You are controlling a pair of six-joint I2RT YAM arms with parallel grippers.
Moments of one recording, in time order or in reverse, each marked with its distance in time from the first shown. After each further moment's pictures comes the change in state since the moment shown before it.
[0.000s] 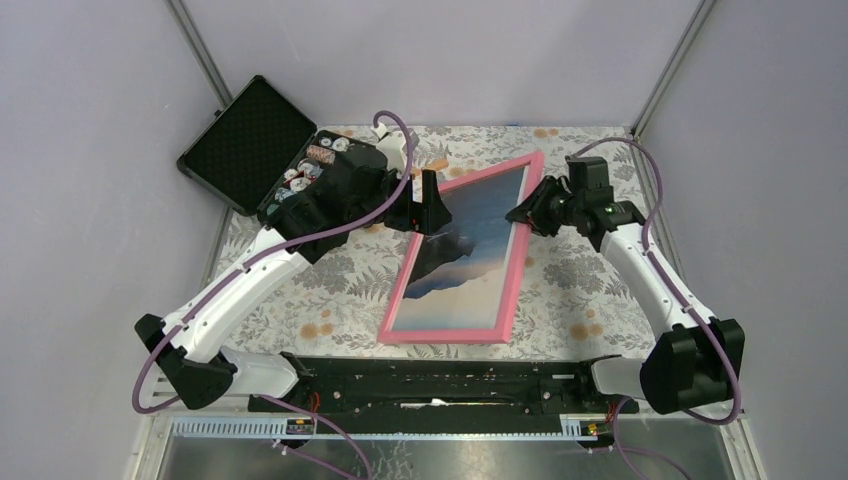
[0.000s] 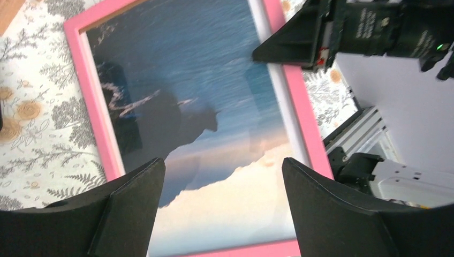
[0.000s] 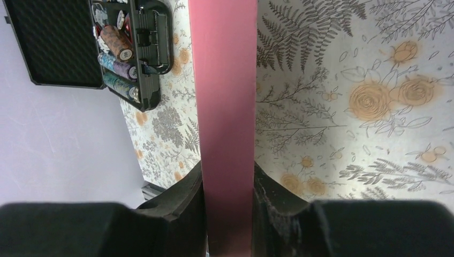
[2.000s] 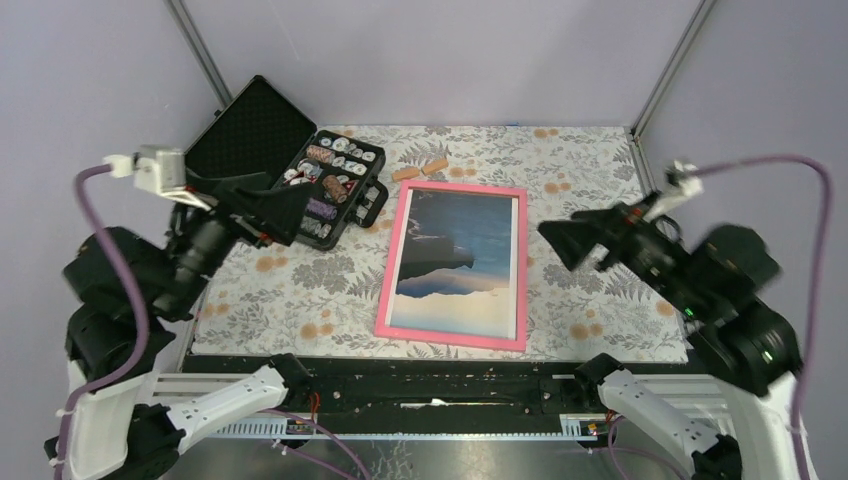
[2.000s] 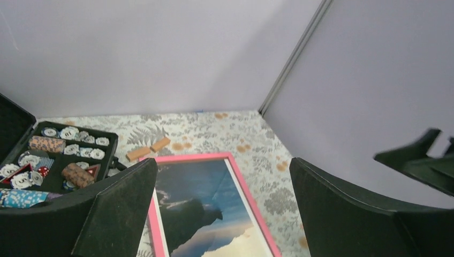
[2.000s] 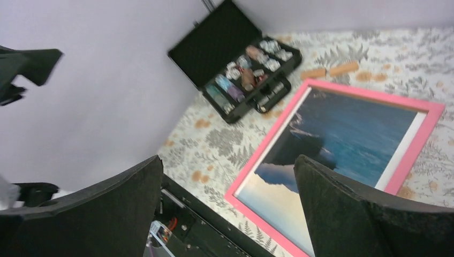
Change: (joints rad) left arm 0.000 -0.516 0.100 -0.039 -0.367 0.145; right arm 0.281 -0.508 0.331 -0.204 0.159 -0.332
